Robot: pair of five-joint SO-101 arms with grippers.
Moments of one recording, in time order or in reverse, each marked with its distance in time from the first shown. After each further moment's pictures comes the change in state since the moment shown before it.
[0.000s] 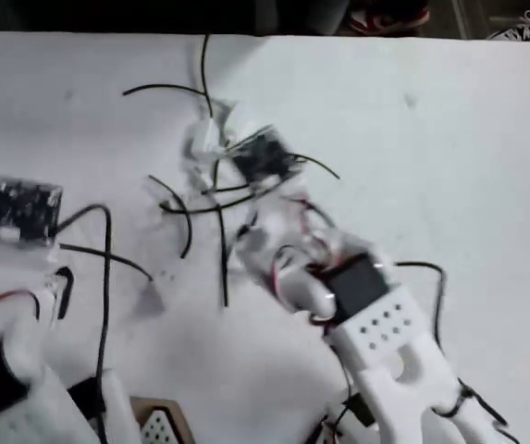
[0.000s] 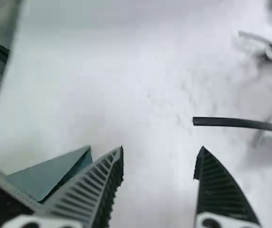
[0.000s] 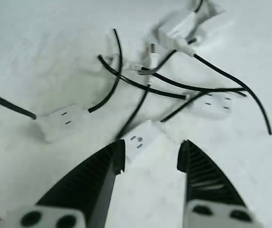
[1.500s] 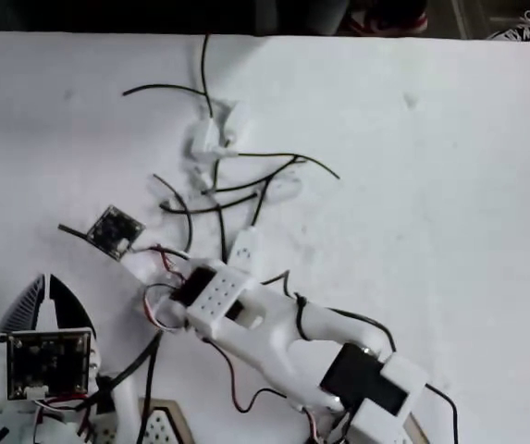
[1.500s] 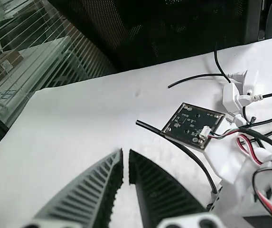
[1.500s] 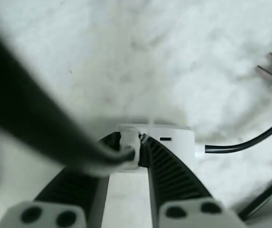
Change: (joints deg) left arm 16.2 -39.6 10.2 -0.9 18.5; right arm -25.3 49.8 1.7 -37.5 -0.2
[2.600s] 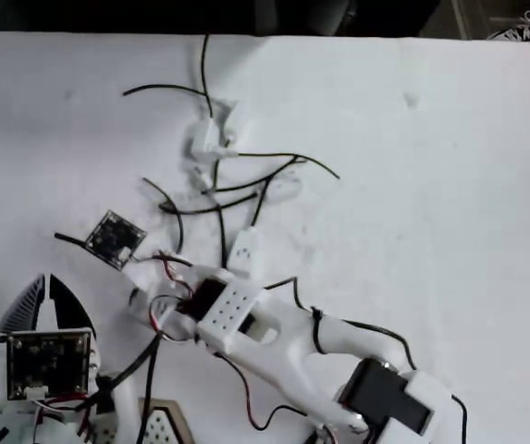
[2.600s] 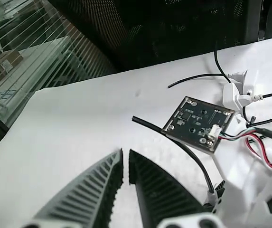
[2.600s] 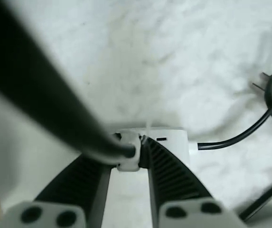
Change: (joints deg) left arm 0.0 0.0 0.0 0.0 0.0; right arm -2.3 -9.9 4.4 -5.1 0.1
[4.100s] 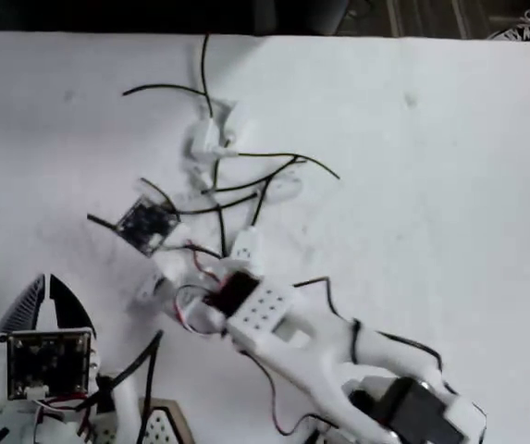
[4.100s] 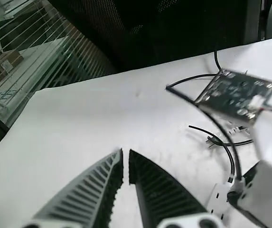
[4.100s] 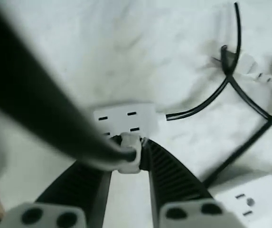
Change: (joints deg) left arm 0.0 0.0 0.0 0.0 0.0; right arm 3.6 -9.9 3.3 7.6 0.0
